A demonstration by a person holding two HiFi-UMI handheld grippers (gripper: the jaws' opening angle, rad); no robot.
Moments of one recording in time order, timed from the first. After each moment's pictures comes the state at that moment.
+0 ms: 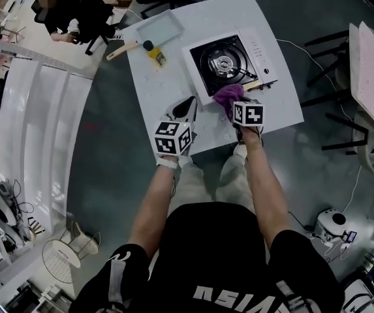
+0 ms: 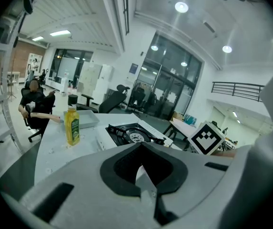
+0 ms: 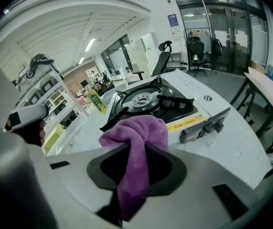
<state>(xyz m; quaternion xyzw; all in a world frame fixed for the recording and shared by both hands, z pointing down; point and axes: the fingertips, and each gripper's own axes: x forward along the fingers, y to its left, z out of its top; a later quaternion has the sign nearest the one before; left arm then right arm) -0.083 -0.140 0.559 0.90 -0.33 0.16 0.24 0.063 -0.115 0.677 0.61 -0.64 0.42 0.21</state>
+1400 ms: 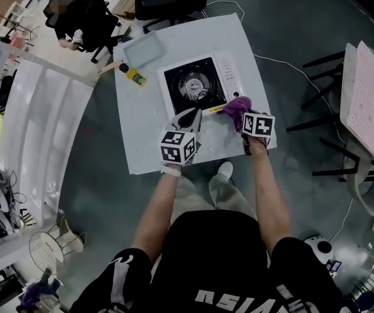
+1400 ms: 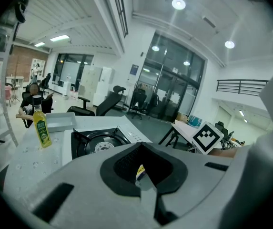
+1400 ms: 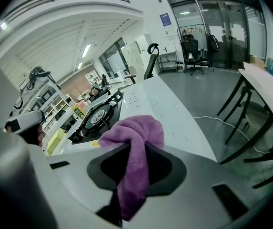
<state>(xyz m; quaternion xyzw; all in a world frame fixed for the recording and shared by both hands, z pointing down) 0.077 -0.130 0.548 0.89 -0.36 0.16 0.23 0.246 -0.110 0.675 0.60 -0.65 0.43 0.19</state>
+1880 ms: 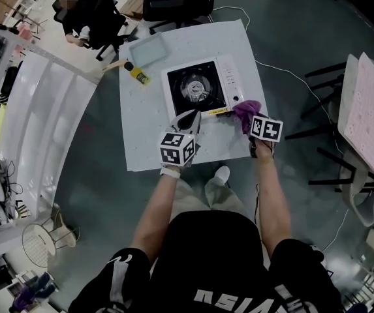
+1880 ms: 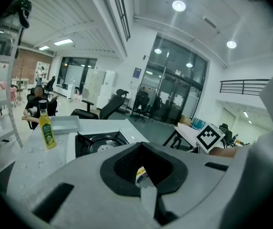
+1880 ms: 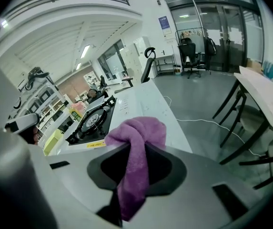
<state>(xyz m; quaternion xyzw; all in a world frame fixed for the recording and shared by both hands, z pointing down) 0.076 -0.127 0.534 0.88 -0.38 0.14 0.22 0.287 -0.107 0.664 0.61 -0.64 0.42 0.19</state>
